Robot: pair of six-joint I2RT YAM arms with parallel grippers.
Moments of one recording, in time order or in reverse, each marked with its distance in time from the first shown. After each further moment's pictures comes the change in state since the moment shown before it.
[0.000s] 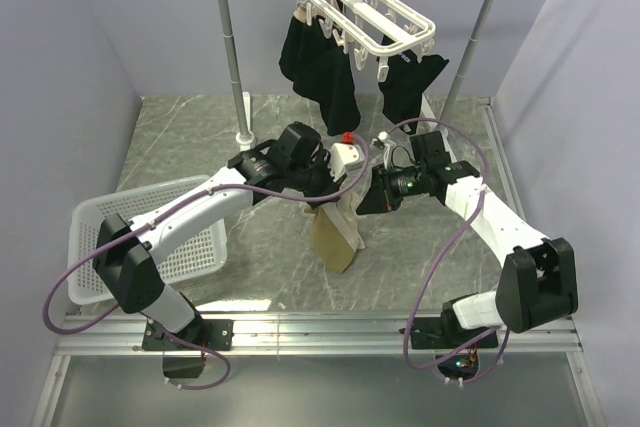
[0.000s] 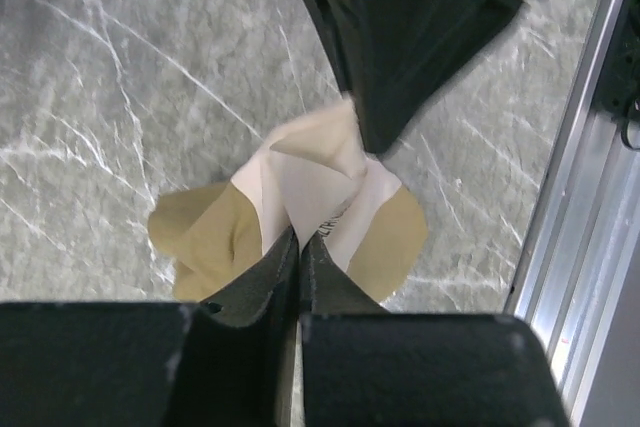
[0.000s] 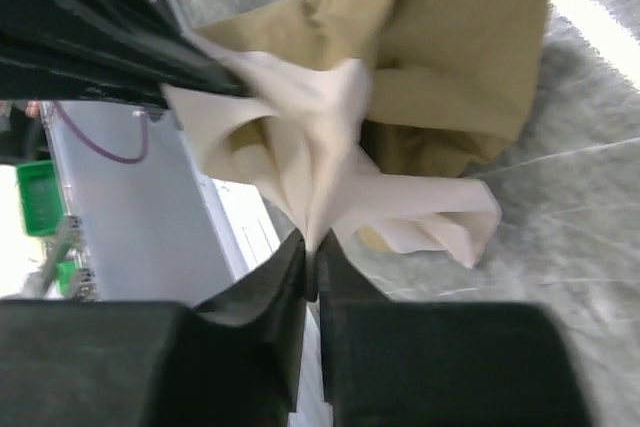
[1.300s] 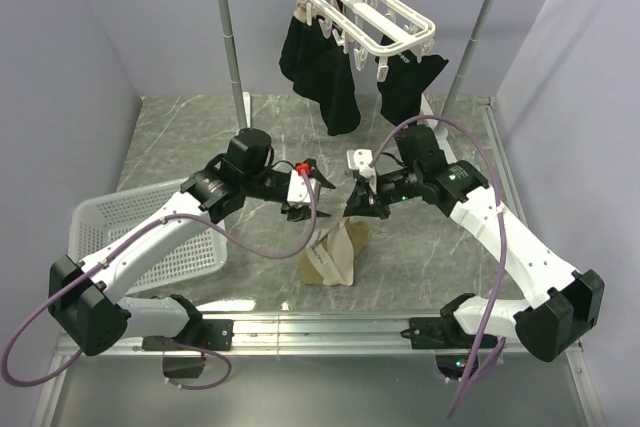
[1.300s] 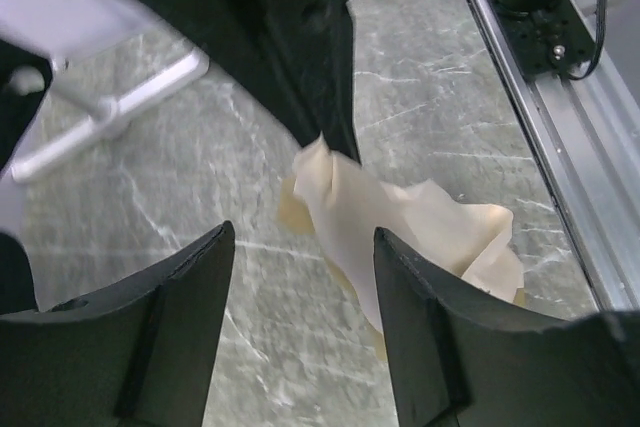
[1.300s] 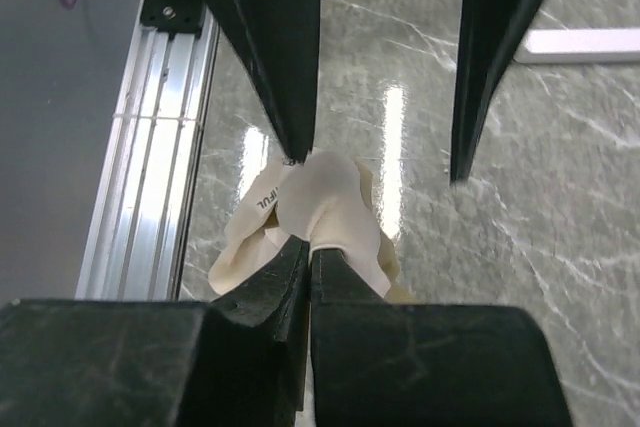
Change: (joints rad) left arm 0.134 -0.291 -0.272 0.237 0.498 0.461; right arm 0.229 -0.152 0.171 -0.149 -0.008 -0.670
